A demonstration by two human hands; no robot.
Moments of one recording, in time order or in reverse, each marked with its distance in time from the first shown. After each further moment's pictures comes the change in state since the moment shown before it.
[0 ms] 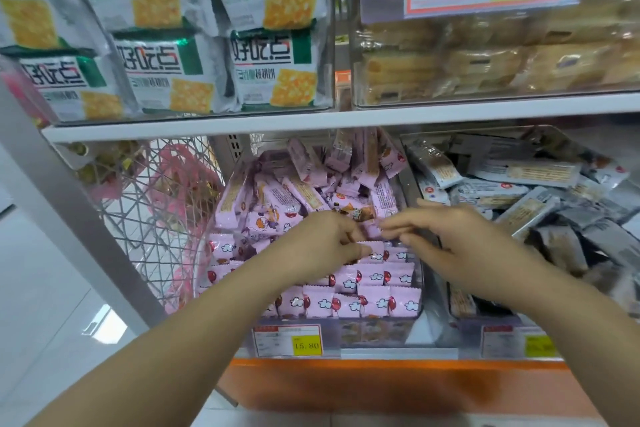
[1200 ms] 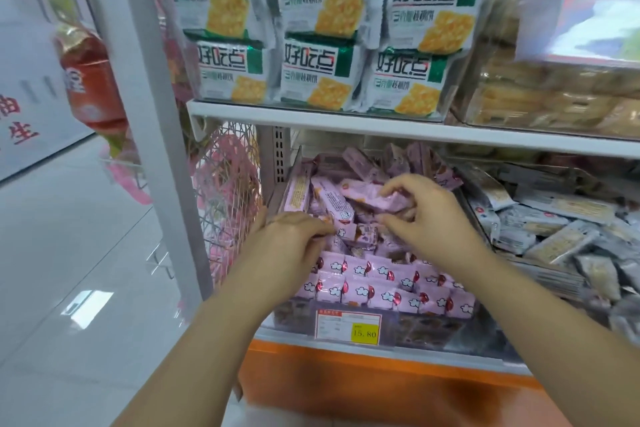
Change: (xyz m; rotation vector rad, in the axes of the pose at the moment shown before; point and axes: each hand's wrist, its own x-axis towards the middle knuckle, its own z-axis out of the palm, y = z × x) left_hand -0.089 -0.081 -0.025 0.216 0.543 0.059; right_hand 0.063 -0.060 0.047 0.019 0.282 0.073
